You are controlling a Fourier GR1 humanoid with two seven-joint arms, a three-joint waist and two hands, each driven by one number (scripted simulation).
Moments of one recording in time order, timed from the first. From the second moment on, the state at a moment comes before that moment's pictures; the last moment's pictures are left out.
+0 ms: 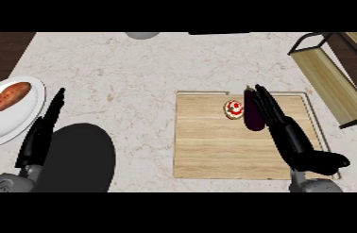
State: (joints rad) left arm -0.11 0.63 -0.34 -1.35 0.18 0.40 -0.07; right arm -0.05 -0.21 0.16 -1.59 -0.15 0.12 -0.15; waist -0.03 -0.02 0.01
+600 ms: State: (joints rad) left arm -0.06 0.57 -0.26 -1.36 0.35 0.31 -0.03; right arm -0.23 -0.26 0.00 -1.40 0.36 -0.51 0.10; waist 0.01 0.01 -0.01
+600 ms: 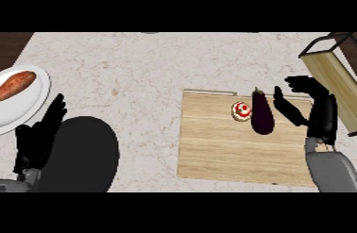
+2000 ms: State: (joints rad) left arm 0.00 0.59 -0.20 -1.36 0.43 0.21 -0.02; right arm -0.69 -0.01 0.15 -1.07 1.18 0.19 1.13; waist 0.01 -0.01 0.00
